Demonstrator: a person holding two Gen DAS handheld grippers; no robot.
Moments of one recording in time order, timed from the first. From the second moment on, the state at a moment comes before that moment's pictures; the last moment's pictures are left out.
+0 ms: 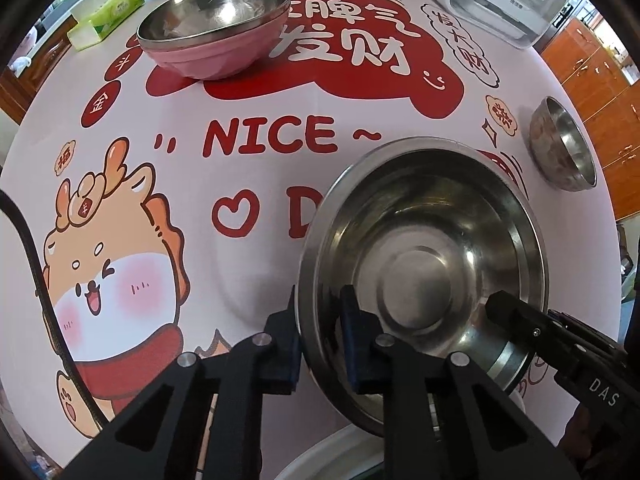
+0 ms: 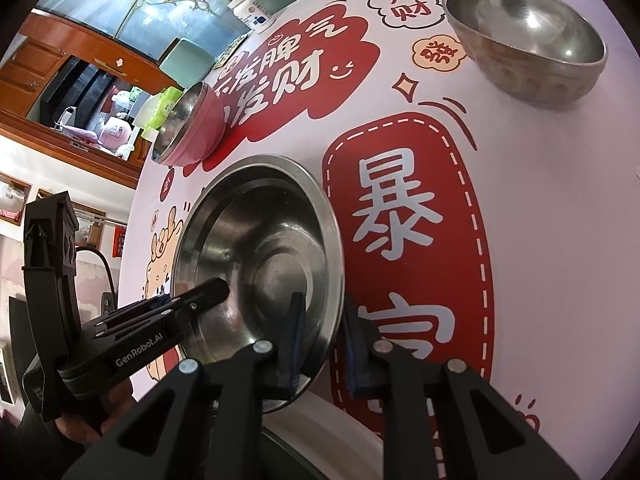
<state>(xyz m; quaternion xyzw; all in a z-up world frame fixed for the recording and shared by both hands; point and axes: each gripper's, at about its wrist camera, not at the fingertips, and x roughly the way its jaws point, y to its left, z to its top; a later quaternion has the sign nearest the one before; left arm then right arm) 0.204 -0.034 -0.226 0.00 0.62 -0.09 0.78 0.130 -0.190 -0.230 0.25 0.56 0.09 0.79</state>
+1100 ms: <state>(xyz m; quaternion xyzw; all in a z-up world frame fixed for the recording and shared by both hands) 0.163 0.015 -0.184 -0.03 0.58 -0.04 0.81 0.123 -0.148 -0.197 0.19 0.53 0.16 0.81</state>
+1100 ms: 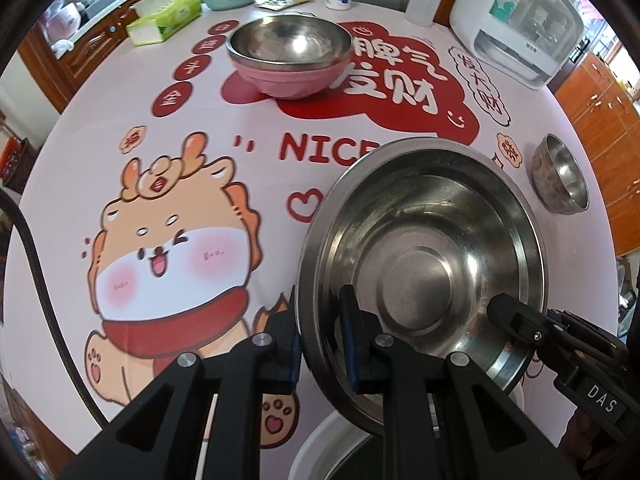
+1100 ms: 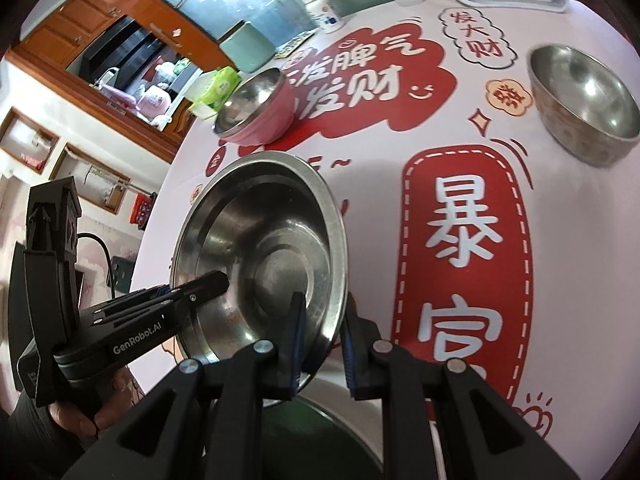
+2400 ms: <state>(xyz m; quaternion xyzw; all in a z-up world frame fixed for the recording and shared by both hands) 0.042 0.157 -0.175 -0.07 0.58 -0.01 0.81 0.049 0.002 -0.181 0.11 0.55 0.21 0.80</state>
